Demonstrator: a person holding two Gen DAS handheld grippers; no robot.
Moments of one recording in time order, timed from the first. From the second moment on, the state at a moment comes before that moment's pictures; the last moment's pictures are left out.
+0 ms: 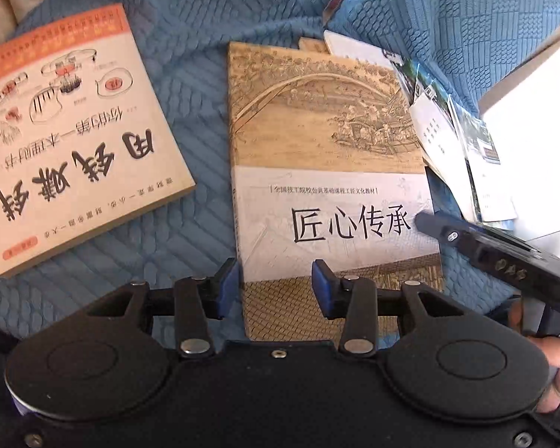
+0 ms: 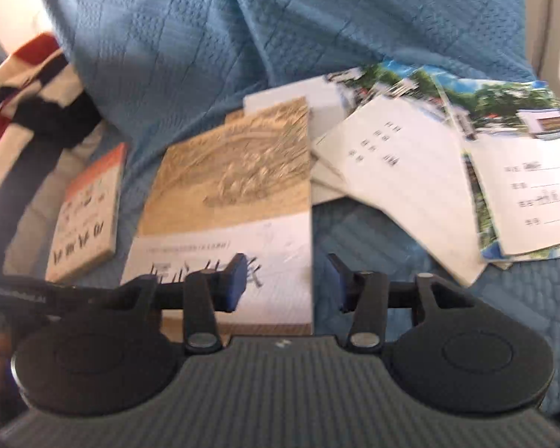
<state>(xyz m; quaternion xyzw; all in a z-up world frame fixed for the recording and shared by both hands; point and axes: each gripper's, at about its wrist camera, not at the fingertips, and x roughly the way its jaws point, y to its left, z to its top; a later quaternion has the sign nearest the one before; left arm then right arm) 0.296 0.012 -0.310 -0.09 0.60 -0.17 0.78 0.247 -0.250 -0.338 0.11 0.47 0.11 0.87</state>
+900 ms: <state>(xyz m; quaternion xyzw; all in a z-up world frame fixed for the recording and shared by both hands) 0.233 0.035 -0.289 -0.10 0.61 -0.18 0.77 0.165 -0.253 -0.315 0.12 0.49 0.14 0.85</state>
